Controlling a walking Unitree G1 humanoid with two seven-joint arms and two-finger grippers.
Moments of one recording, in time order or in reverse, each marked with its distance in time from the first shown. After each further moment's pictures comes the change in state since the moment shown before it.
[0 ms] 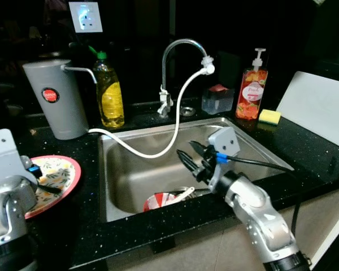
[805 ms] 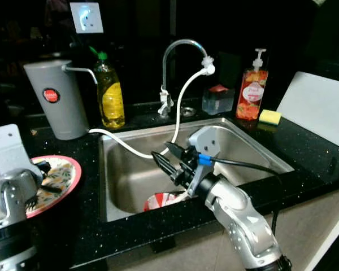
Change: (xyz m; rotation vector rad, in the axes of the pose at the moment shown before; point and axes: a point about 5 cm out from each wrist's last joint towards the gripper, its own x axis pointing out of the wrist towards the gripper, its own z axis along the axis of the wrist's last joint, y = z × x) left arm 0.015 -0.006 0.004 -0.036 0.097 -0.084; right arm 0.012 0.033 0.010 0.076 -0.051 0.103
